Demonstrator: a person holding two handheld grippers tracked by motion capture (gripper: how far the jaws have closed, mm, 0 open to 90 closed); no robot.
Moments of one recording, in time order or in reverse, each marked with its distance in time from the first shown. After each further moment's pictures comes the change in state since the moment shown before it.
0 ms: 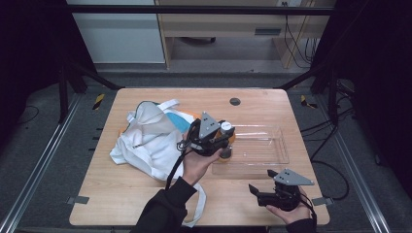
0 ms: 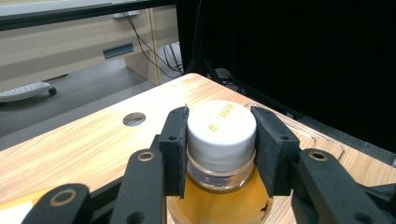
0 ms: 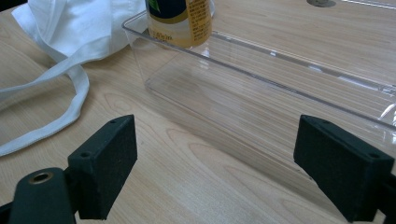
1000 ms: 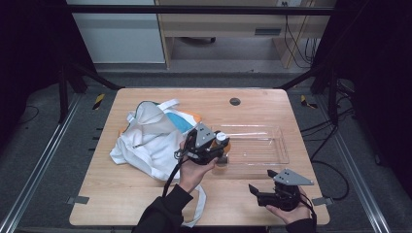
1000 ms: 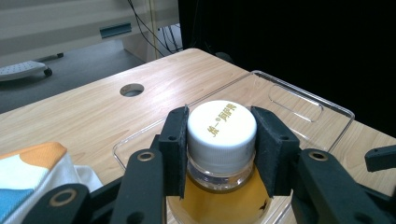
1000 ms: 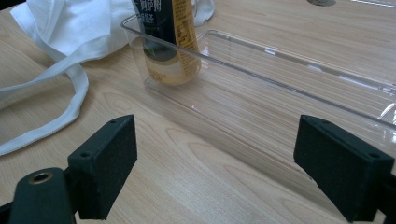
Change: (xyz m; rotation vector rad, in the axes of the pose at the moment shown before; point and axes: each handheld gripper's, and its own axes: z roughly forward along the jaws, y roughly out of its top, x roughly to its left) left arm 0.003 -0.036 0.002 0.054 -0.004 -0.023; right arm 0.000 0.000 0.000 0.004 -0.002 0.002
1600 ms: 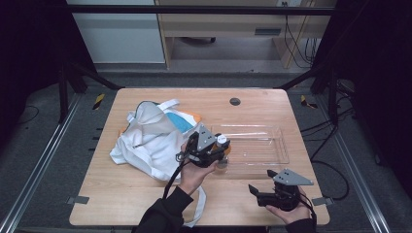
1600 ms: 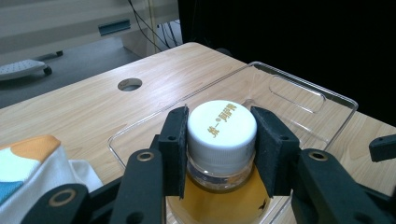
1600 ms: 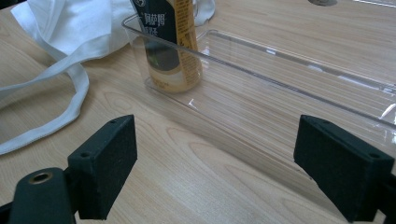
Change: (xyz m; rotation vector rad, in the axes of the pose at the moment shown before) left arm -0.004 -0.009 0.003 0.001 -0.002 0.024; right arm 0.000 0.000 0.000 0.000 0.003 -0.005
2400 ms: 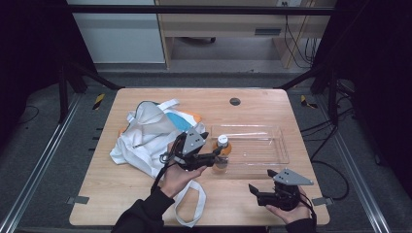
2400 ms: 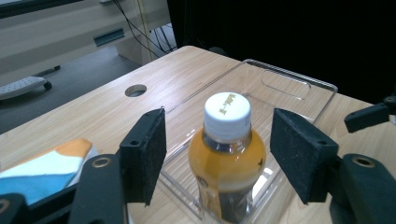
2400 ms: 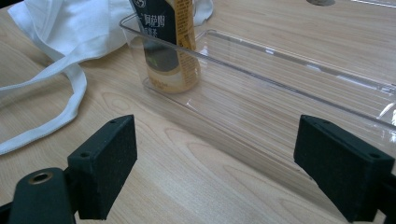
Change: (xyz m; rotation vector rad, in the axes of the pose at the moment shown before) left arm 0.016 0.008 -0.048 0.014 -0.034 0.076; right arm 0.000 0.000 0.001 0.000 -0.006 0.003
